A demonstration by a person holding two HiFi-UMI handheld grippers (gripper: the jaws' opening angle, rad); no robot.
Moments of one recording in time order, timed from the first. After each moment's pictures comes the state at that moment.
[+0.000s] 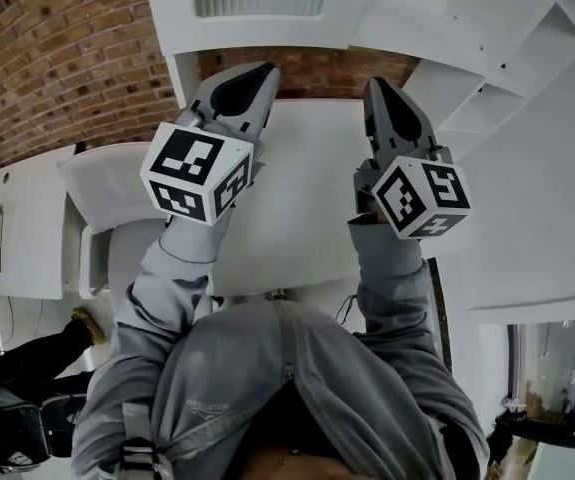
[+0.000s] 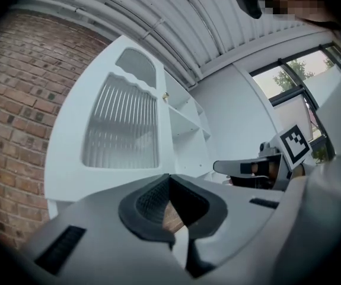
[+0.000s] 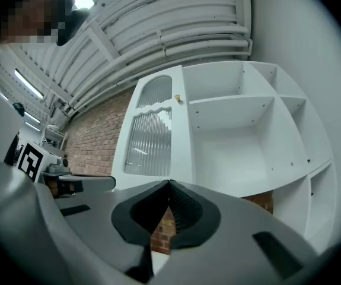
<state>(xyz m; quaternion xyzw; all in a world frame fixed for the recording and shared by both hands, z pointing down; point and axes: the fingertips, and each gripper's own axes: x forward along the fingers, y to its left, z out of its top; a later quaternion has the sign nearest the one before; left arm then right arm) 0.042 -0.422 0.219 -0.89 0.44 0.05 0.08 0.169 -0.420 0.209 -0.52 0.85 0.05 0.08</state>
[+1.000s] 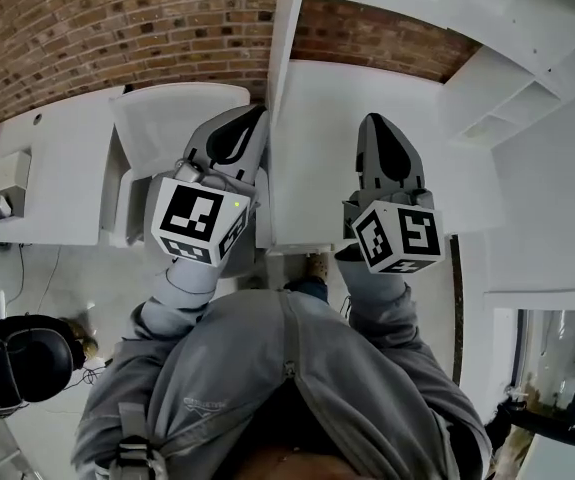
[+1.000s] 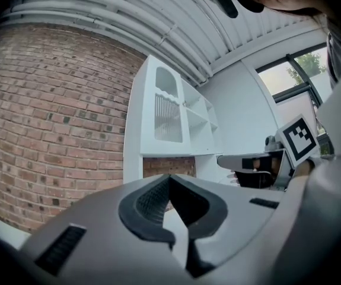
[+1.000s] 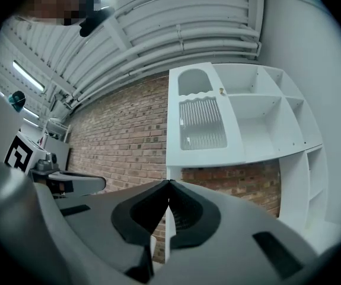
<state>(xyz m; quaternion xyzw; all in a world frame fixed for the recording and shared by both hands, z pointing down) -0.140 -0.277 0.309 -0.86 0.50 0.01 0.04 -0.002 -0.287 0.291 -0.53 0.85 0.04 0.05</state>
